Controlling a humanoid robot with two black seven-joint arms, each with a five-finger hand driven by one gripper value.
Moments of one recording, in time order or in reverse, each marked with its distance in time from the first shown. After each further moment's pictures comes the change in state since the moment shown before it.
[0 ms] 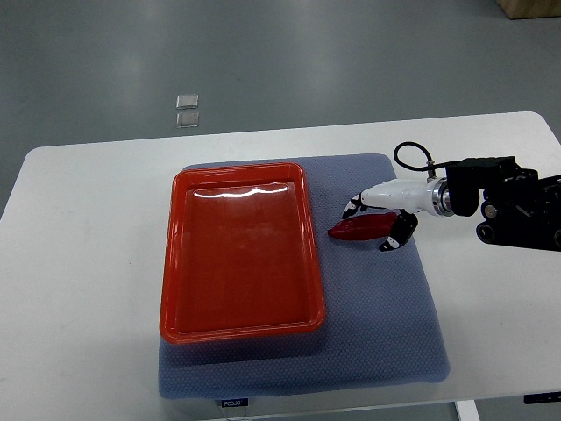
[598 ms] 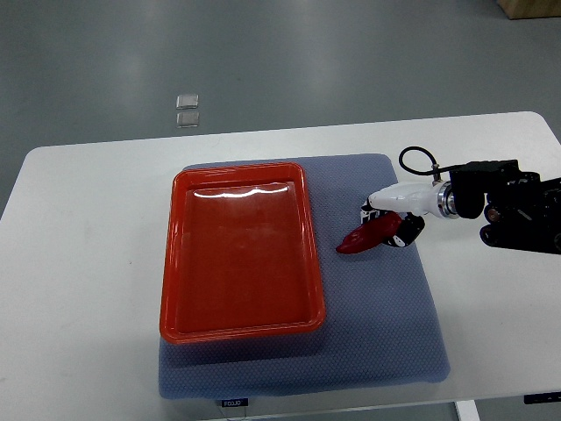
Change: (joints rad) left arm 0.000 0.000 0.000 0.000 0.000 0.000 0.000; right arm -0.010 0.004 -0.026 -0.039 -0.022 -0.003 -0.001
